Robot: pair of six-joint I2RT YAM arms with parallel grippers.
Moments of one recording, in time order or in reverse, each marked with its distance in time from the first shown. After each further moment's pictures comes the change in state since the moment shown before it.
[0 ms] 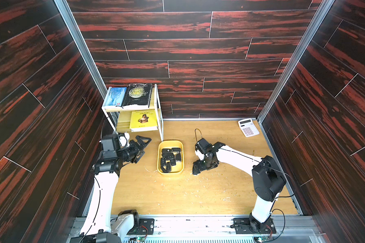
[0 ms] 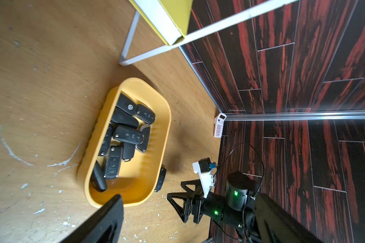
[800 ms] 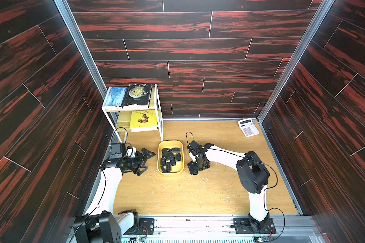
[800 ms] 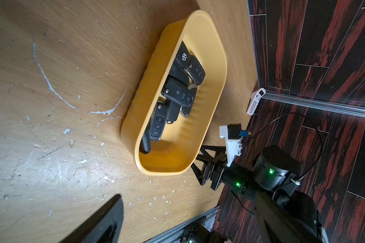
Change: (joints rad) left arm 0.005 0.108 -0.146 -0.097 0.065 0.116; right arm 0.046 0.192 0.124 0.027 0.021 0.035
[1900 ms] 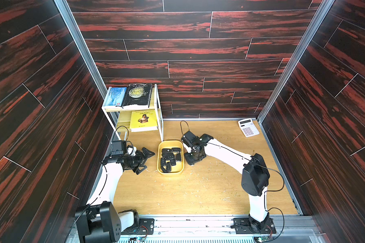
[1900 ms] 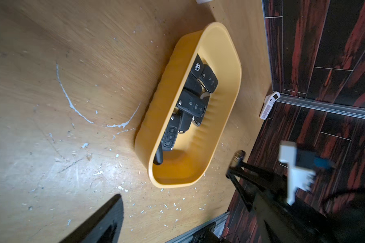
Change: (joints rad) left arm 0.000 0.111 0.052 -0.005 -0.068 0.053; right arm 0.077 -0.037 0.373 -0.233 0.066 0.015
